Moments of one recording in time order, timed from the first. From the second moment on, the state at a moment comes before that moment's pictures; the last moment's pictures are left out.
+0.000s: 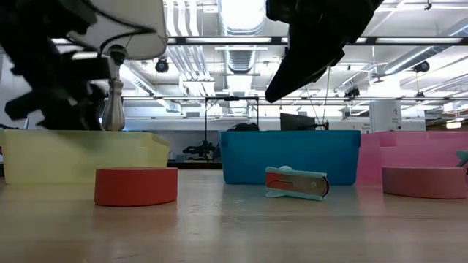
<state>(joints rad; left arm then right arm) -0.34 1.11 0.52 -0.56 -0.49 -0.42 0.32 1.67 1.09 -0.31 0.34 0.34</state>
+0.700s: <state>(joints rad) -0.40 1.13 0.78 -0.32 0.07 -0.54 0.32 1.67 1.09 -0.30 0.34 0.34</state>
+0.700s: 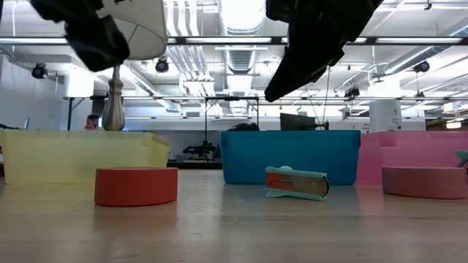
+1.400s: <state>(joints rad) -0.72 1.41 0.76 -0.27 0.09 -0.80 0.32 1.67 1.08 -0.30 0.34 0.34</state>
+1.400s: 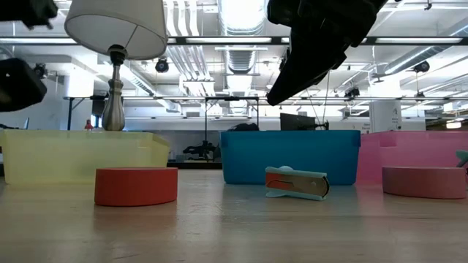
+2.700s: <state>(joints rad) -0.72 1.53 0.76 -0.31 0.05 -0.78 0.32 1.67 1.07 -0.30 0.34 0.34</state>
